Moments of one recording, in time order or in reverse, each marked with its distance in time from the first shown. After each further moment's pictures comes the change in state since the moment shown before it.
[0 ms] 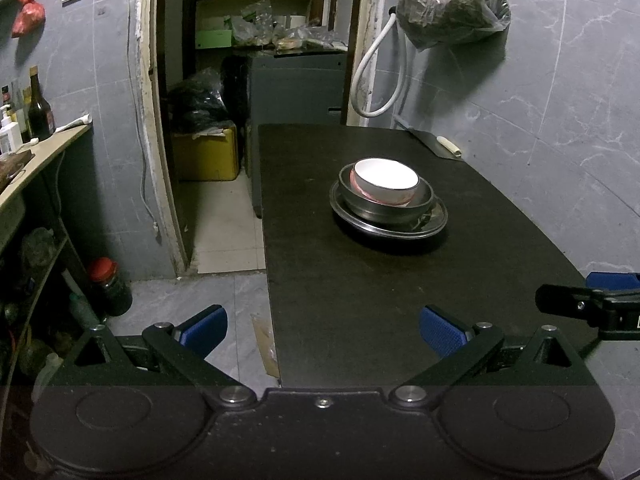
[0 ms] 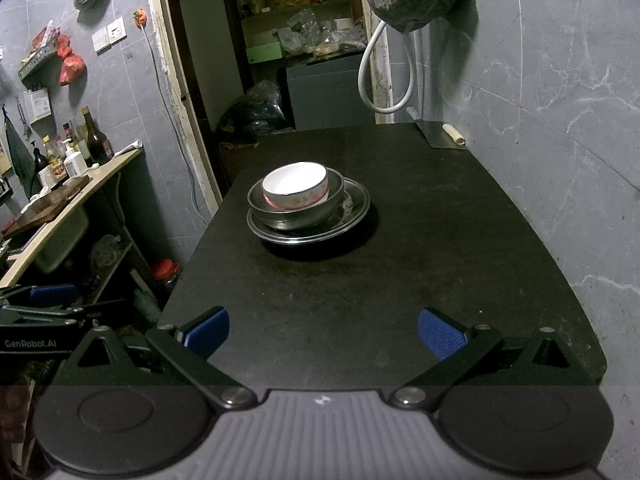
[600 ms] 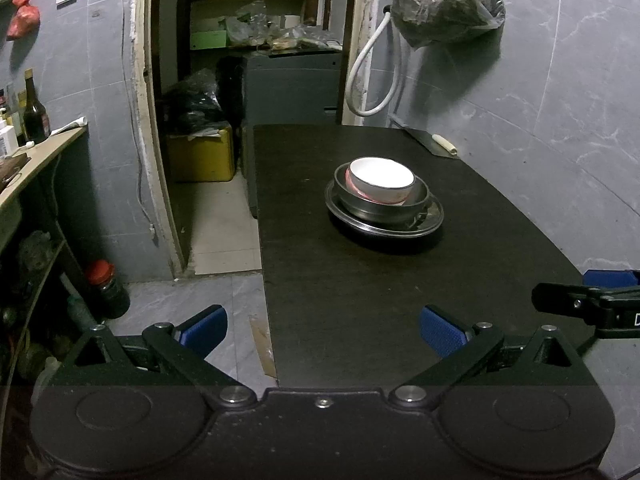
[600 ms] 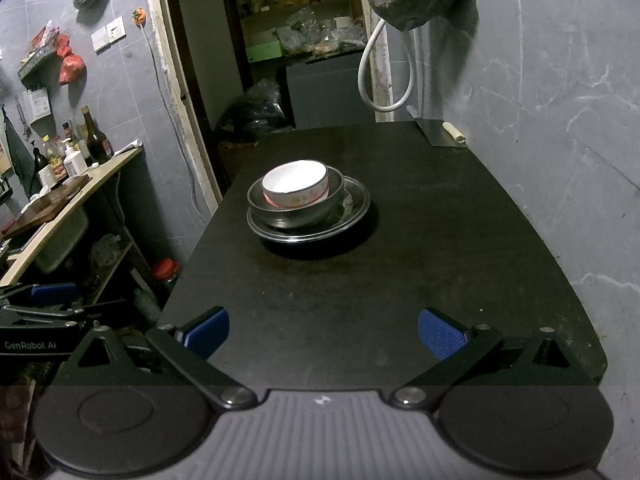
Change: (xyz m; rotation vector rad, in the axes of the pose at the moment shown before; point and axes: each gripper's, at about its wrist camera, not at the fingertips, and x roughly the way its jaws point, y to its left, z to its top) left arm 0.000 -0.002 0.001 0.009 -0.001 -0.006; right arm 0.001 -0.001 0.000 0.000 0.007 0.001
